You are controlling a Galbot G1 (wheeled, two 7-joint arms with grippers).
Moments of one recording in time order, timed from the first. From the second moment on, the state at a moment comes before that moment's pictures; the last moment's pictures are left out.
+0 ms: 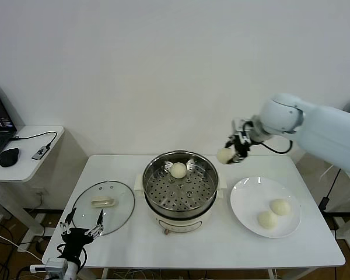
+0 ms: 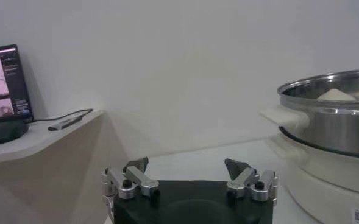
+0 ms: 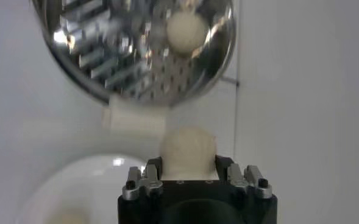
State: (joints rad) left arm 1.68 -1.16 -0.61 -2.05 -0.23 0.02 -0.15; right arm 0.67 0.82 -1.25 1.55 0.46 -0.56 -0.88
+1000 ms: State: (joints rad) left arm 1.67 -1.19 -0.62 -2.08 -0.22 0.02 -0.15; right arm 0.47 1.28 -1.29 1.31 0.63 -0.71 -0.66
